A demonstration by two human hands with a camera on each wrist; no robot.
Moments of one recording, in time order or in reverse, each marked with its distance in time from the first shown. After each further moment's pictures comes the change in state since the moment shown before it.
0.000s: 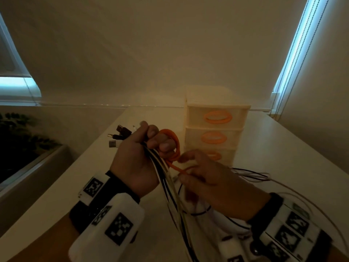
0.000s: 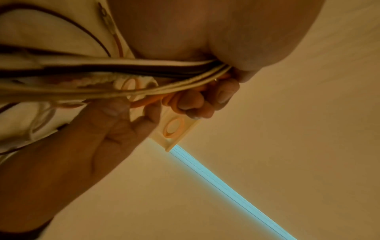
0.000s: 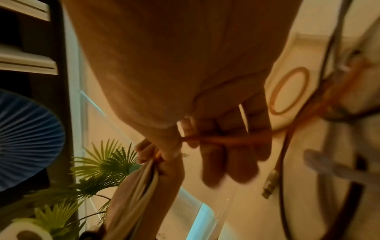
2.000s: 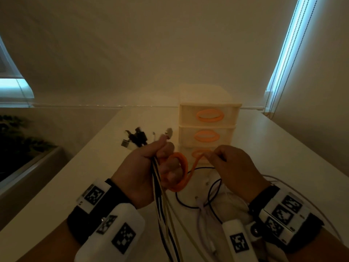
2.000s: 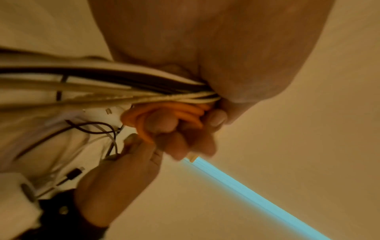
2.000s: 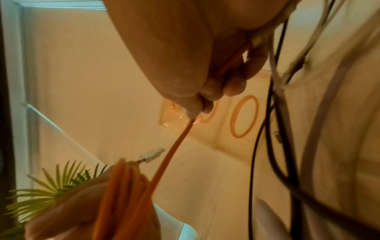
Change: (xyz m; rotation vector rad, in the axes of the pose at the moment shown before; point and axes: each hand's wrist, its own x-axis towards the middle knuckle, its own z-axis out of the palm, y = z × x) left_hand -0.009 -0.017 -0.009 0.318 -0.128 -0.298; right_hand 0.003 0.053 -0.034 -0.324 0.583 0.145
